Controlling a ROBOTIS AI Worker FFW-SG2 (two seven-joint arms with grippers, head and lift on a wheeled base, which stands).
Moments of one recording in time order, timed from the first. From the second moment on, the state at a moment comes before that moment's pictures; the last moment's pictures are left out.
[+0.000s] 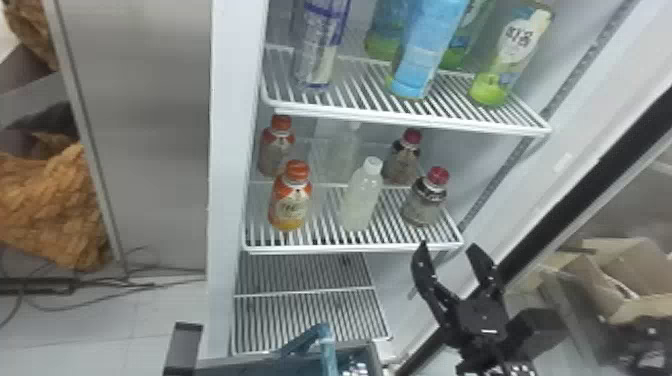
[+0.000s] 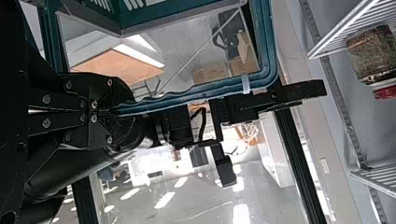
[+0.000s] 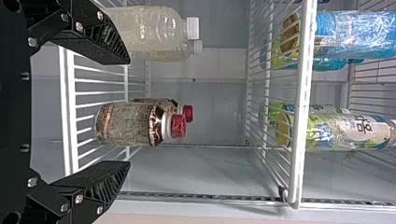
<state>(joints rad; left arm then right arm) 0.20 0.26 -0.36 -1.99 1.23 1.22 -0.35 0.57 -0.08 -0.26 -1.91 -0.18 -0.27 0.09</state>
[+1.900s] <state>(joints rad) 0.20 0.26 -0.36 -1.99 1.23 1.22 -0.35 0.32 -0.11 -0.21 -1.68 -0.17 -0.27 0.00</state>
